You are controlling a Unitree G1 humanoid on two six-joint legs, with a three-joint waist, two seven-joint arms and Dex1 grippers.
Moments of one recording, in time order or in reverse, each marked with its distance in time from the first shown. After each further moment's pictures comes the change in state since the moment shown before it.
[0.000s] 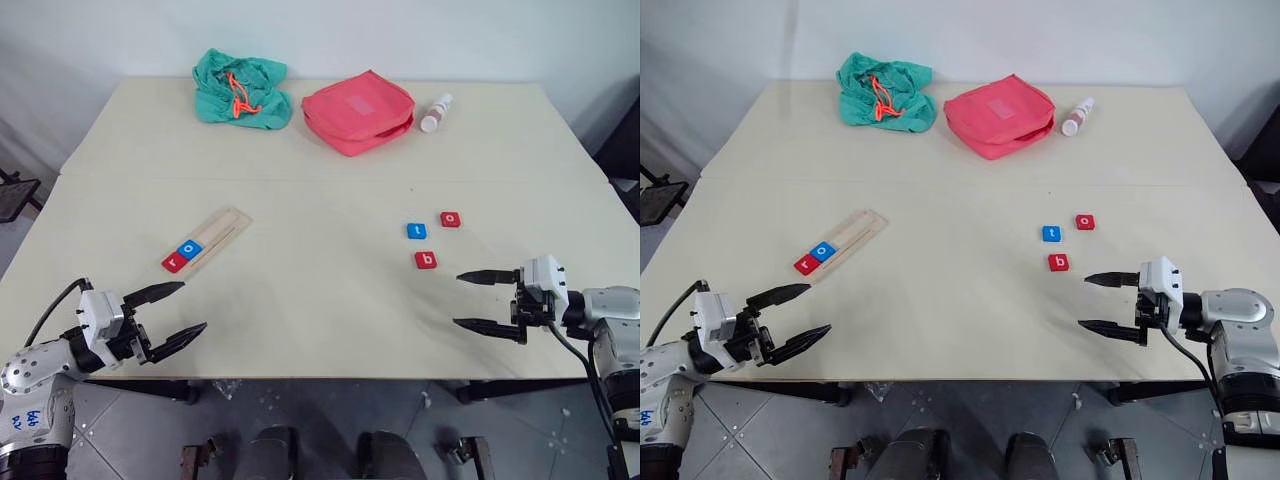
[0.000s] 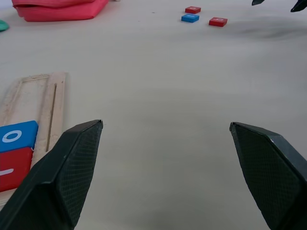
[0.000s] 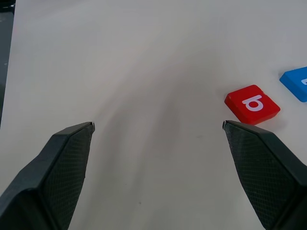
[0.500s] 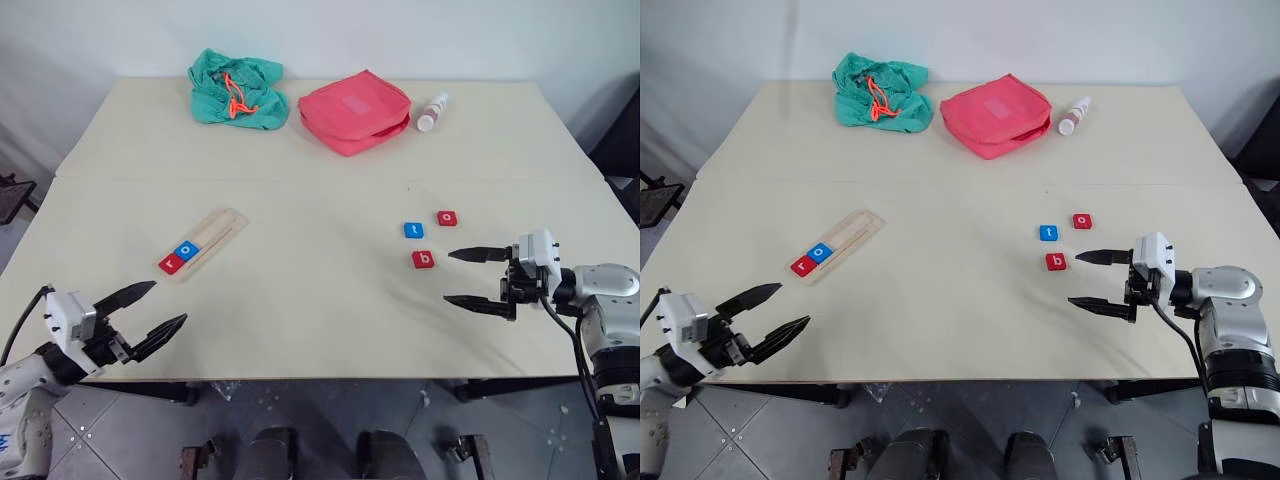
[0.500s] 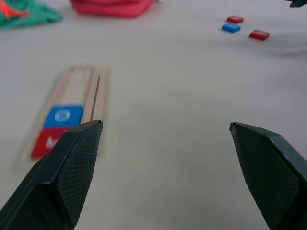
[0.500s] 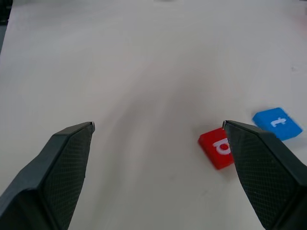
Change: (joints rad) left arm 0.191 0.007 0.126 -0.205 -0.073 0.224 0.220; right arm -0.137 0.041 0.011 0.044 -0.002 0.039 -0.001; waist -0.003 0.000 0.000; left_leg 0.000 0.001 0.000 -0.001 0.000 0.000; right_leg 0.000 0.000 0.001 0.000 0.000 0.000
